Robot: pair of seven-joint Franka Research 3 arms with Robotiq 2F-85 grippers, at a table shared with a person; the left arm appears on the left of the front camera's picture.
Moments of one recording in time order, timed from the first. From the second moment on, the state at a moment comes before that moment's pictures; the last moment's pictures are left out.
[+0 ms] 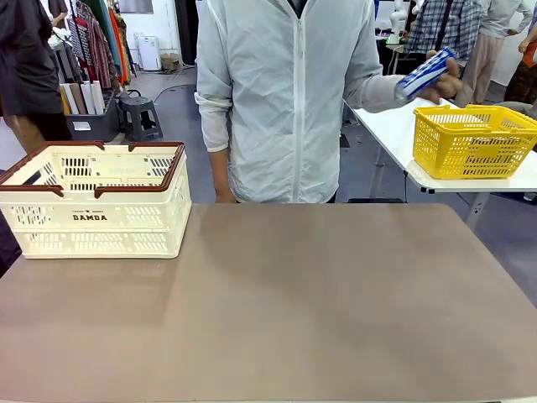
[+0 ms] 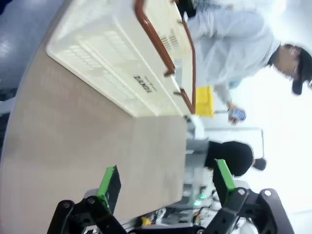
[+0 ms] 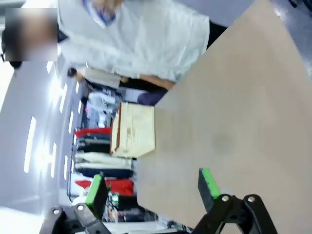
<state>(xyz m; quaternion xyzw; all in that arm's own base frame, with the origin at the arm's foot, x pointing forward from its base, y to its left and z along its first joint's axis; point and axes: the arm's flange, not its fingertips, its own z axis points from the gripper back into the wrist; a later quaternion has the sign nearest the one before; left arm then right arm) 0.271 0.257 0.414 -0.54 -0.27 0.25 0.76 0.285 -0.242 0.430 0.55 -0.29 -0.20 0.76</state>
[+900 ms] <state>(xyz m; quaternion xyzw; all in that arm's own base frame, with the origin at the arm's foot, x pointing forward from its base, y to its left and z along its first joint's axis) 0.270 0.256 0.400 -0.54 -0.28 0.27 0.74 0.280 -0.240 0.420 0.56 -0.29 -0.22 0.75</state>
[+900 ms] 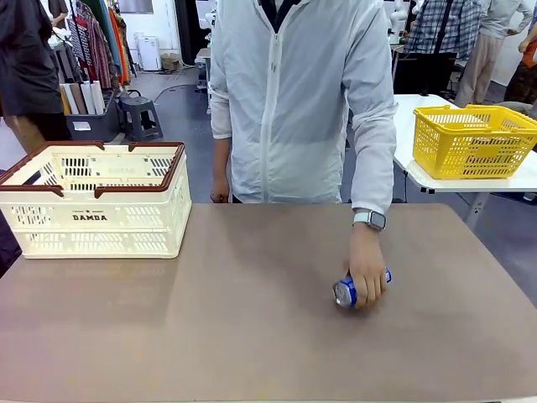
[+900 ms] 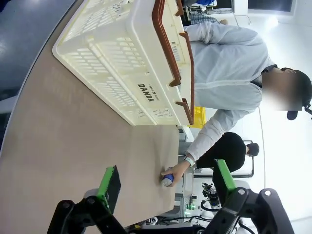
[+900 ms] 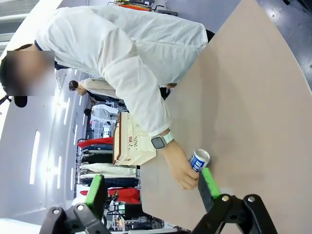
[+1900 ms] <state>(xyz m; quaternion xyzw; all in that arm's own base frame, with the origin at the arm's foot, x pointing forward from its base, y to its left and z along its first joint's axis) 0.272 0.254 0.400 -0.54 -0.28 0.27 0.74 0.280 -0.242 0.420 0.55 -0.29 -0.22 0.75</state>
